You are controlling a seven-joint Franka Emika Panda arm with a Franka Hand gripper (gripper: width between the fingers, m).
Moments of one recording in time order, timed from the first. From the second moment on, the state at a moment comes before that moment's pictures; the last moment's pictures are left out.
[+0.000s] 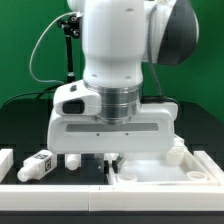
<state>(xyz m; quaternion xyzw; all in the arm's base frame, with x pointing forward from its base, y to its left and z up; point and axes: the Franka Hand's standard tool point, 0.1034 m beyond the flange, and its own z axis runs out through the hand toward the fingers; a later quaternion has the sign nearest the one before) 0.591 -0.023 0.016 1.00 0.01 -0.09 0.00</state>
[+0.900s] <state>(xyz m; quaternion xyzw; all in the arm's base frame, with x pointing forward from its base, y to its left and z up) 0.583 -0.009 0.040 0.99 -0.04 -0.10 0.00</state>
